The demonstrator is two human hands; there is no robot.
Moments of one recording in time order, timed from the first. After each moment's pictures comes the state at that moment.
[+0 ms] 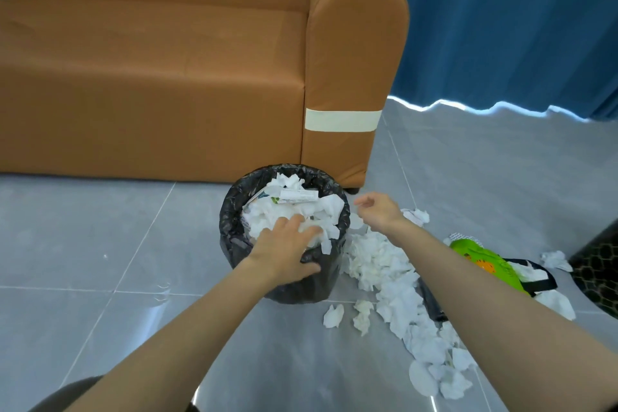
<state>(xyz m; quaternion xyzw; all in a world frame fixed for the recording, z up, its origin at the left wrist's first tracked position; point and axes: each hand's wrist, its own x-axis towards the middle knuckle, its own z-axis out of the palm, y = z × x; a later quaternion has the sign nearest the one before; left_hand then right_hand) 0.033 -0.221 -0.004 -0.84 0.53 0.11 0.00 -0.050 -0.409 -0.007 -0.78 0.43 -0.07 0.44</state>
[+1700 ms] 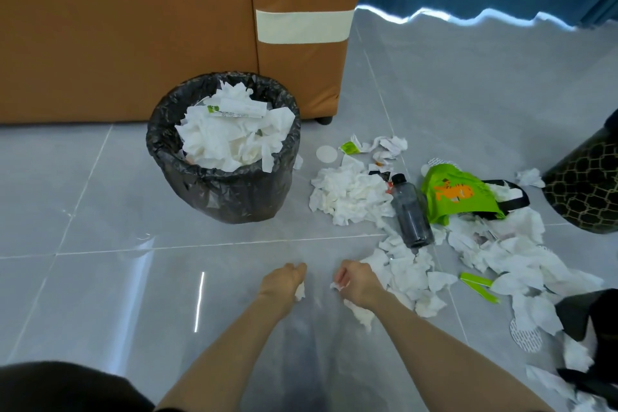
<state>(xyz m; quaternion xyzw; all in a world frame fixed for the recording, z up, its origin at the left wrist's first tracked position) -0.044 -0.220 -0.191 -0.81 0.47 0.35 0.04 -0.168 -0.341 -0.205 -0.77 0.46 0.15 0.42</state>
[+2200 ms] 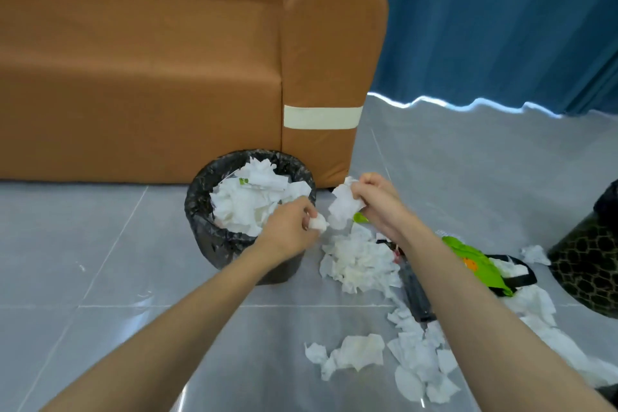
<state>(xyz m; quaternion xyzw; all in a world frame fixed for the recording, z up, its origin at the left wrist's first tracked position) 0.038 -0.277 -0.013 -0.82 0.43 0.18 -0.33 -0.060 -0.421 0.011 -0.60 0.36 -0.20 0.68</state>
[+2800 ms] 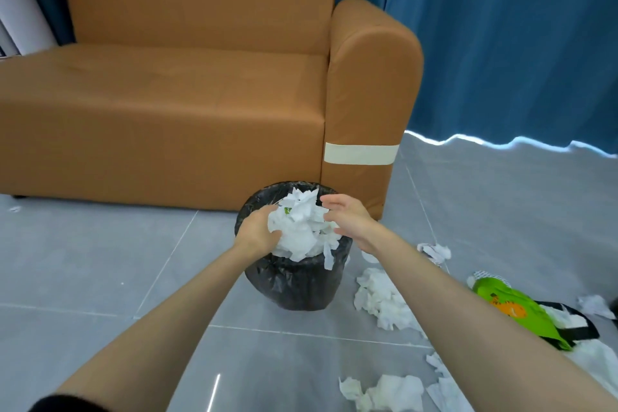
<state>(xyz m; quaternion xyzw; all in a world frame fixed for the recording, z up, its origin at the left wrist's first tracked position) 0.117 -0.209 0.013 -0.89 0.30 0.14 -0.30 0.014 -0.361 0.033 -0.73 0.31 -0.08 0.61</state>
